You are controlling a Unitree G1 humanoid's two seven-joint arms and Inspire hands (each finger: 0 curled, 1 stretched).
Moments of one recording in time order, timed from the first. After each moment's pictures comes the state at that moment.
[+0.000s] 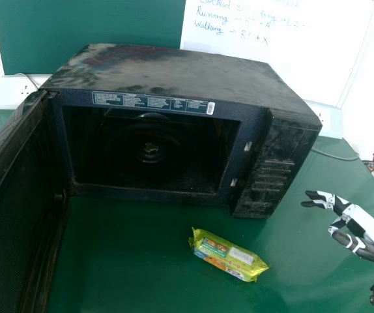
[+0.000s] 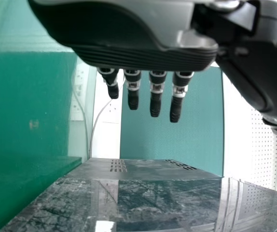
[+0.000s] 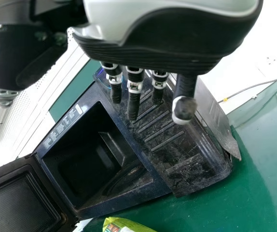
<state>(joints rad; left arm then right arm) 0.25 0.37 0.61 -0.03 -0.55 -0.29 -0.49 -0.18 -0.94 -0.45 0.45 0.39 -0.71 1.09</state>
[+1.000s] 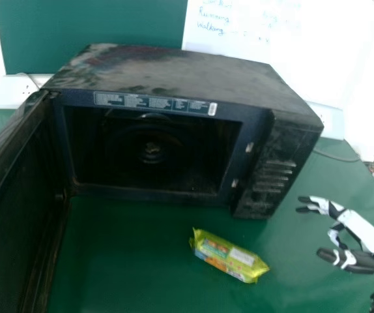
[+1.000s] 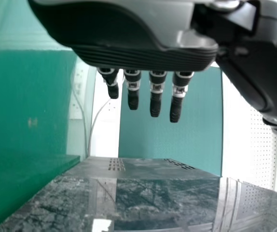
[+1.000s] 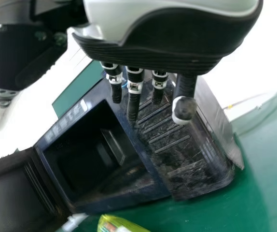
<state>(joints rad) 0.25 0.36 0.61 -0.03 -0.56 -0.29 -0.49 0.05 -0.93 -0.56 0.05 0.25 -0.65 0.89</state>
